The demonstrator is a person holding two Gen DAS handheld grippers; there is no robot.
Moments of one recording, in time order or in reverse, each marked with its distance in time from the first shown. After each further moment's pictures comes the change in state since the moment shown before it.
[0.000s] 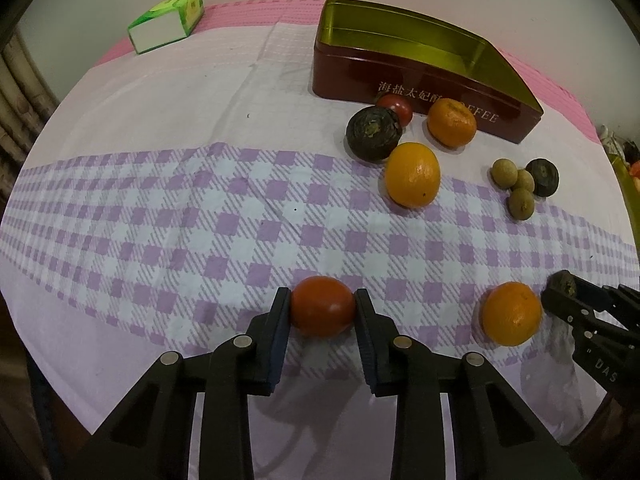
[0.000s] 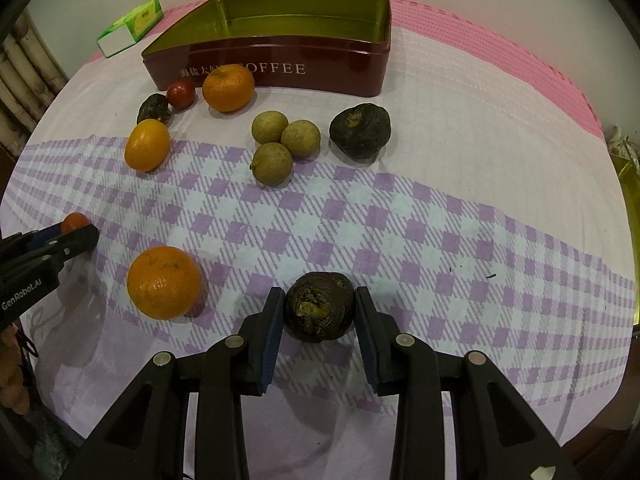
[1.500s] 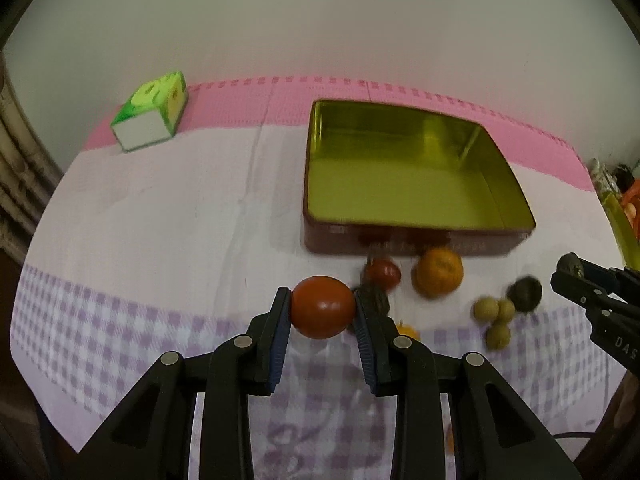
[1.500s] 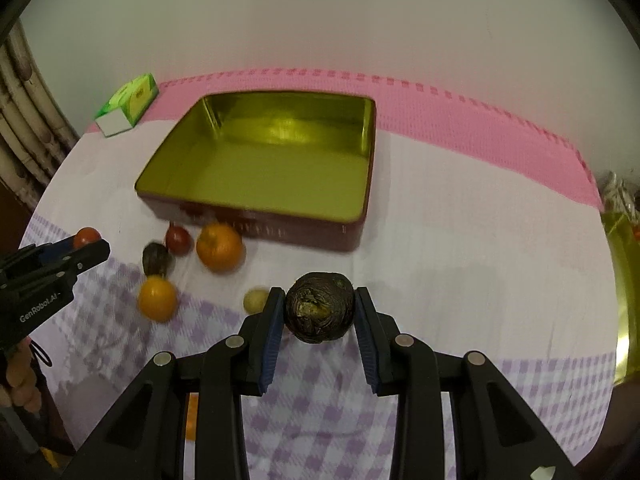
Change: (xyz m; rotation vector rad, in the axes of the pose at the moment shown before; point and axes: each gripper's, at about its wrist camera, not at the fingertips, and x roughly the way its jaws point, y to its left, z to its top) left arm -0.025 0.000 0.121 0.061 -0.168 -0.005; right arm -0.057 -0.034 0.104 0.011 -0.184 0.008
